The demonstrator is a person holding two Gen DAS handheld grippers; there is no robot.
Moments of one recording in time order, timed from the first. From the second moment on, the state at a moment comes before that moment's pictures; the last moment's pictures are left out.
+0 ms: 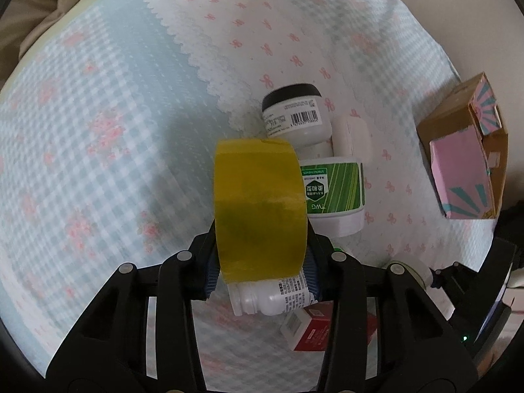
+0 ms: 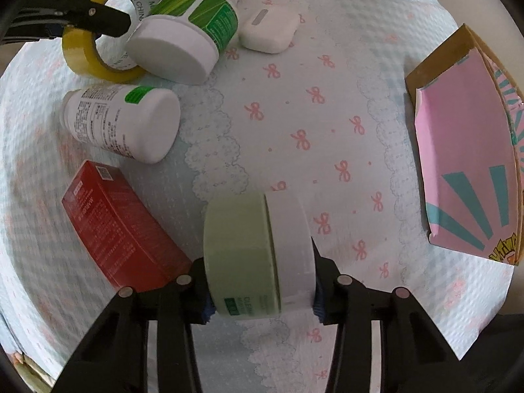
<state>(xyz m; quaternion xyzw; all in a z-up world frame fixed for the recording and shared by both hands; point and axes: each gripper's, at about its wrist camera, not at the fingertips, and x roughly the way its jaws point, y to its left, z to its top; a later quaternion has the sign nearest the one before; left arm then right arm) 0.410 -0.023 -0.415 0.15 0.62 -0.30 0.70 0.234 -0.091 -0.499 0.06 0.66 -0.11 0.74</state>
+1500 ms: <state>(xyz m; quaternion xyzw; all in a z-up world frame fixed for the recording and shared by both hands) 0.220 -0.087 -0.153 0.03 0.52 -0.29 0.80 0.135 -0.287 -0.191 0.11 0.57 -0.05 0.81</state>
